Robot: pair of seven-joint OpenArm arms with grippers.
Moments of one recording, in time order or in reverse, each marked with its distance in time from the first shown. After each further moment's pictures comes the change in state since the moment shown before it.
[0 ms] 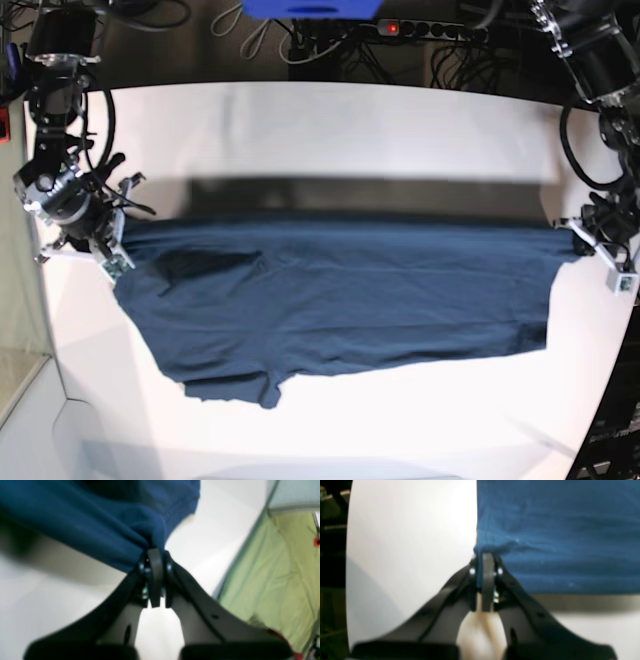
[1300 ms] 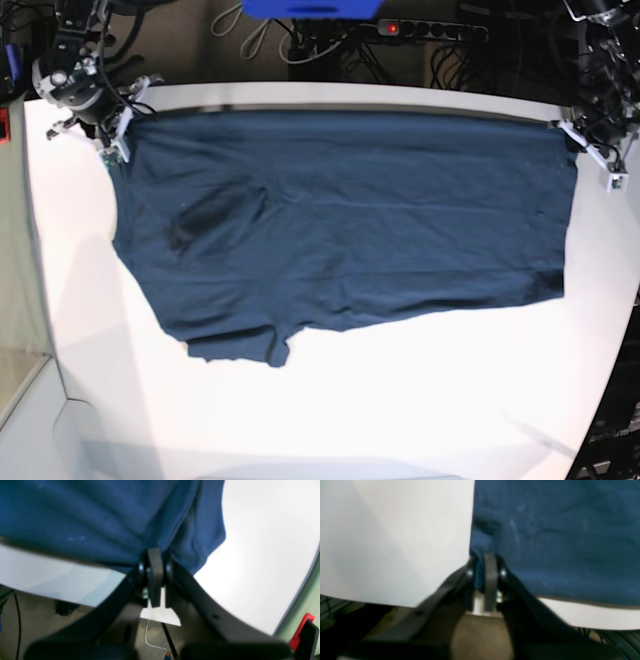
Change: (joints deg) left arm 18.3 2.8 -5.5 0.2 0.0 0.0 -3.5; right arm -20.6 -11.4 11.5 0.8 0.1 -0.9 5.4
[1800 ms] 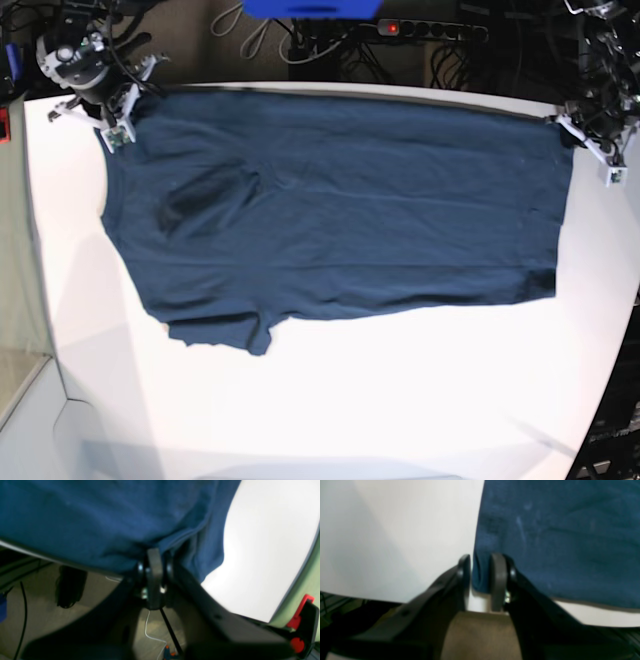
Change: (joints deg) left arm 2.0 0.6 -0.3 0.8 -0.8 0.1 -1.0; right arm -5.4 -3.1 0.2 7.6 -0.9 0.2 -1.8
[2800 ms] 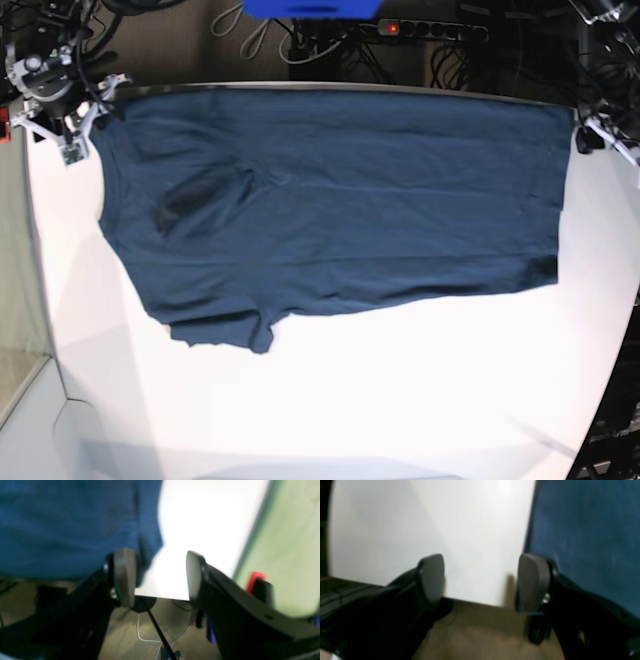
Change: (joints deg) left arm -4.2 0.4 -12.4 -0.1 1.0 -8.8 1.8; right arm 4.1 1.1 10.2 0.7 0.2 0.0 -0.3
